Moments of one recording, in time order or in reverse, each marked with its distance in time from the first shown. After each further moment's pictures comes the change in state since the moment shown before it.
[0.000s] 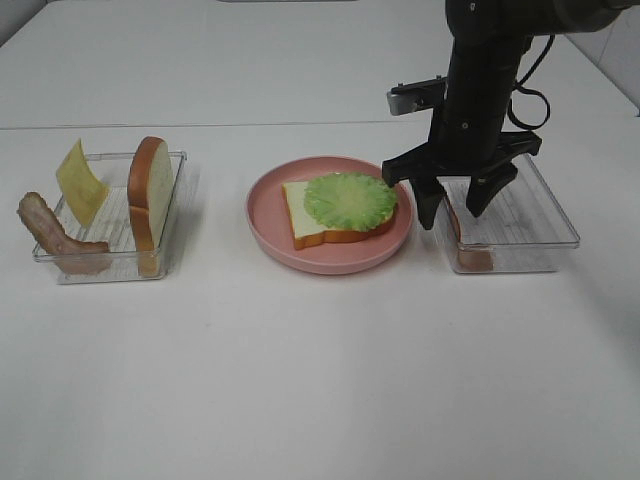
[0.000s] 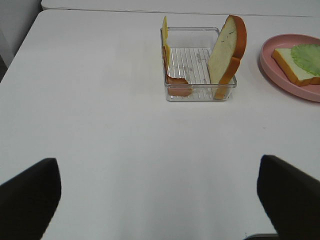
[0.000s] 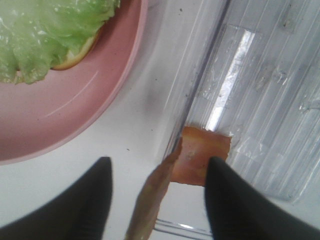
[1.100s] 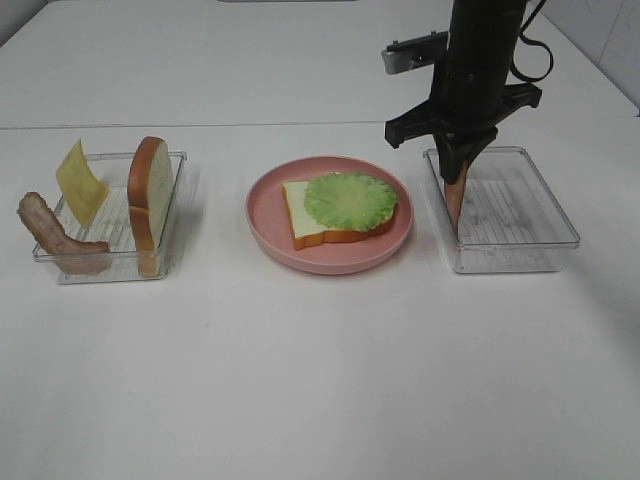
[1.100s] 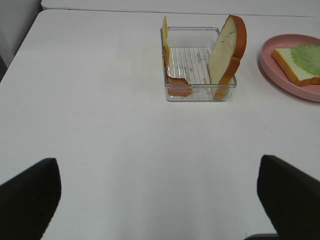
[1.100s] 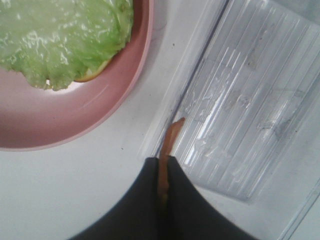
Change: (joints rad) left arm 0.000 0.000 0.000 0.000 0.000 0.000; right arm 0.000 0.006 -0.190 -0.012 0.140 -0.114
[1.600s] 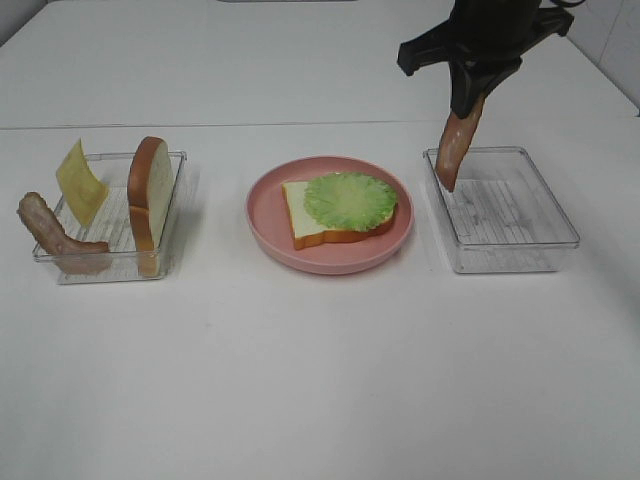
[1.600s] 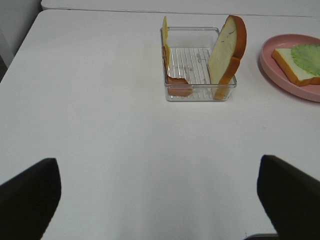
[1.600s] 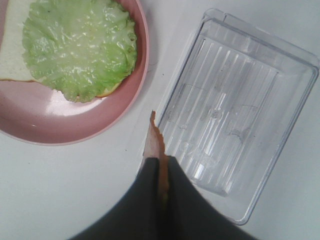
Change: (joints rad) left arm 0.000 0.000 0.000 0.000 0.000 0.000; right arm 0.000 -0.170 -0.011 0.003 0.004 -0.010
